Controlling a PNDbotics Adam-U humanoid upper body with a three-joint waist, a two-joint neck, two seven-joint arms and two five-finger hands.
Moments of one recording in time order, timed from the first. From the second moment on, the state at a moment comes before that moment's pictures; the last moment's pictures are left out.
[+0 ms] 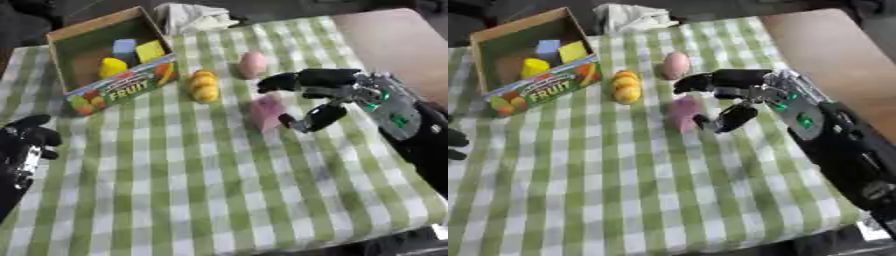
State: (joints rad) left arm -0.05 0.25 -0.10 -1.98 -0.18 0.08 -0.10; right arm -0.61 -0.62 0.34 -1.34 0.53 -0.50 0.55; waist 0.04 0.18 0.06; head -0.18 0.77
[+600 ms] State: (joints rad) left arm -0.05 0.25 -0.10 -1.98 -0.18 0.08 -0.10; right arm -0.63 -0.59 0.34 -1.28 0.57 -0.52 0.54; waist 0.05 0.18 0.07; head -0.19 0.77
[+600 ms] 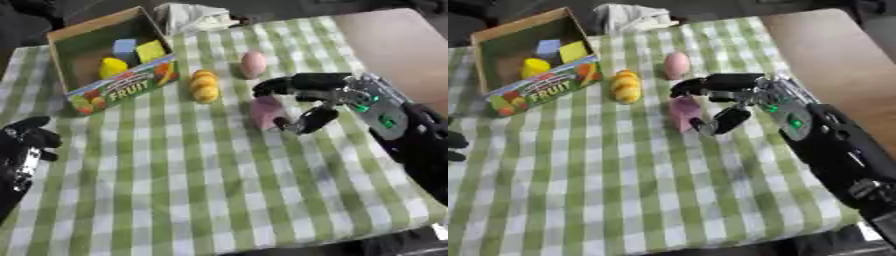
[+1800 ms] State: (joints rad) left arm -0.05 0.24 -0.10 -1.98 -0.18 0.08 -0.11; right arm -0.62 -0.60 0.33 -1.34 0.57 -0.52 0.22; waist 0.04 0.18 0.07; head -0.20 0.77
